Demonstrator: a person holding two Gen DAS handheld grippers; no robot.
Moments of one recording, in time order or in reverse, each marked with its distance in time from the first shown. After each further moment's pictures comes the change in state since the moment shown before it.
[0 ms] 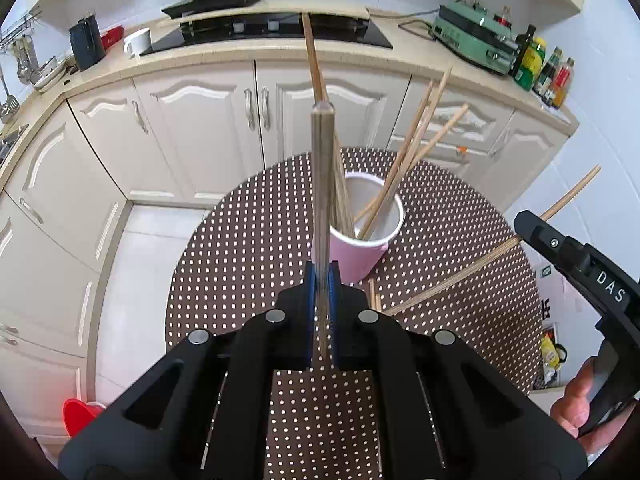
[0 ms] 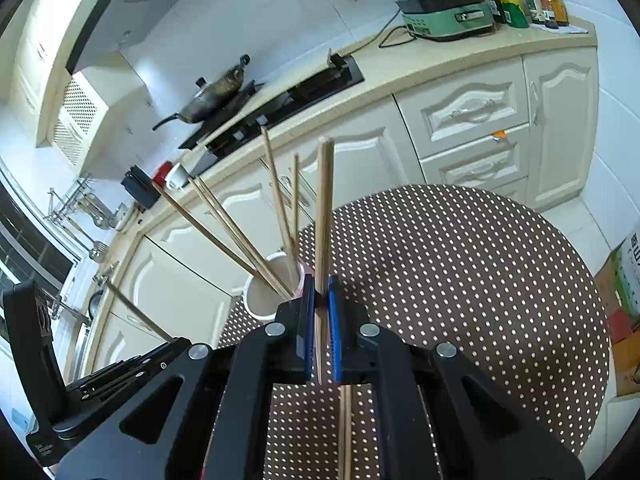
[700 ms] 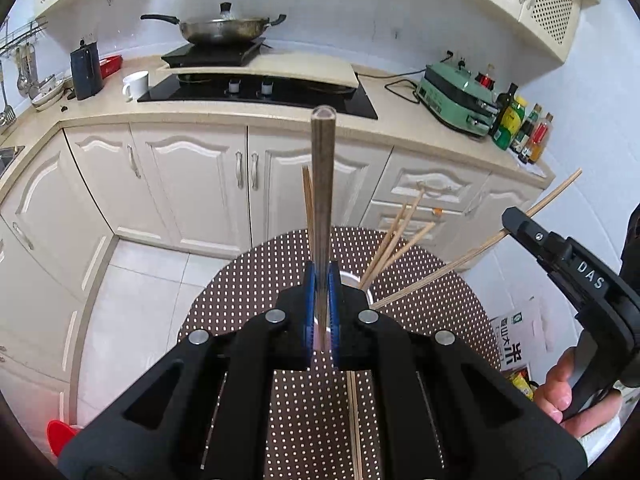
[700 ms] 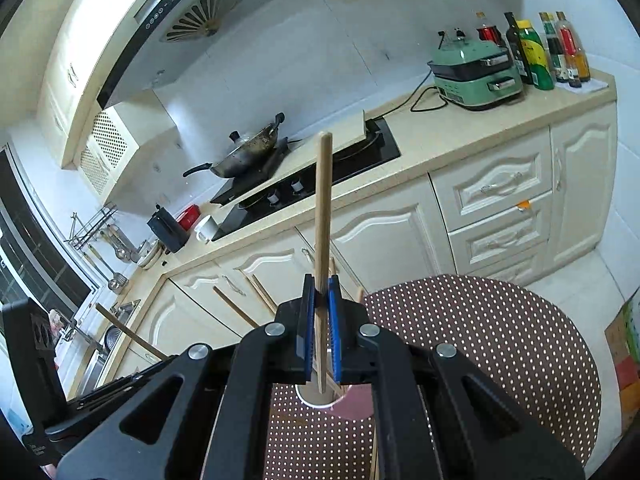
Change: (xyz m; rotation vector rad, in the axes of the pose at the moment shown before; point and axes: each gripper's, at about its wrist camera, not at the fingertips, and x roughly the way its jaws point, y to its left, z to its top) left arm -0.058 0.015 0.062 -0.038 -0.156 -0.079; right arm -0.018 0.034 0.070 -0.061 -0.159 0.066
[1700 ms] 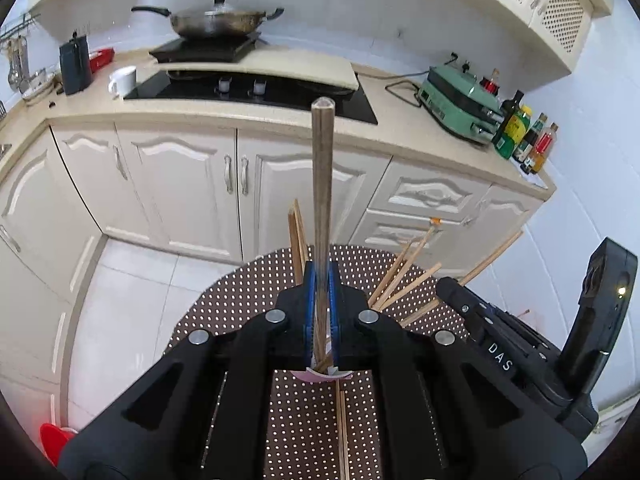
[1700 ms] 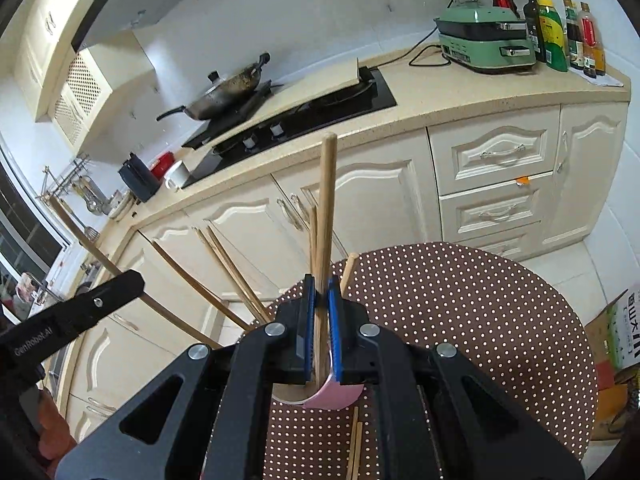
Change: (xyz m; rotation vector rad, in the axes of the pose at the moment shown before) left arm 0.048 -0.004 0.031 -0.029 0.033 -0.024; right arm 0.071 -0.005 -0.023 -0.059 0.199 -0.092
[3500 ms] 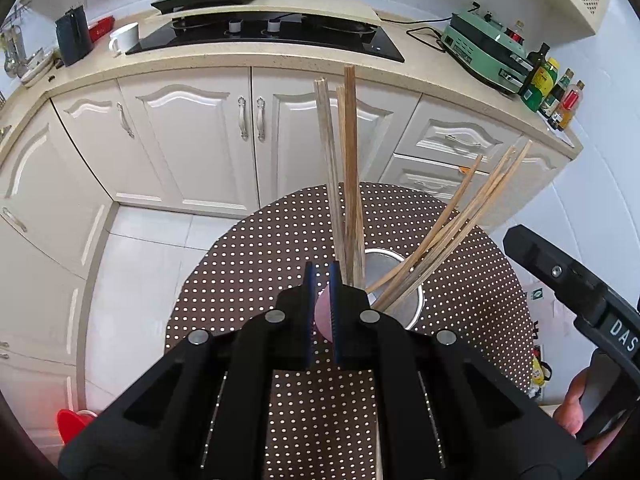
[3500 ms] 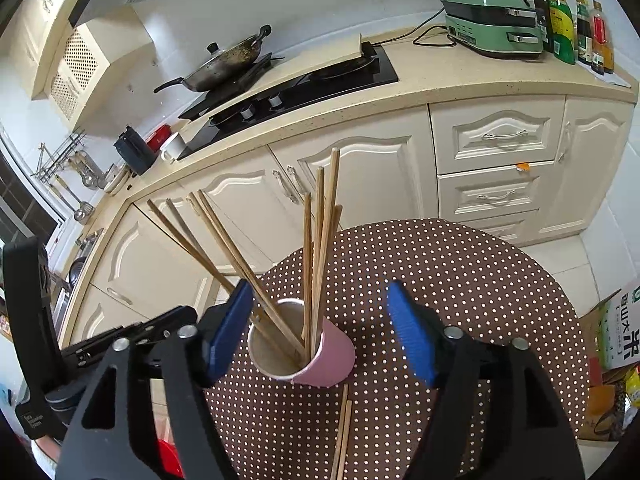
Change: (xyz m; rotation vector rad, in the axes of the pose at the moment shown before) left arm 0.046 0.026 -0.038 0.025 0.156 0.067; right arm -0.001 0.002 -0.006 -0.031 0.079 -0.015
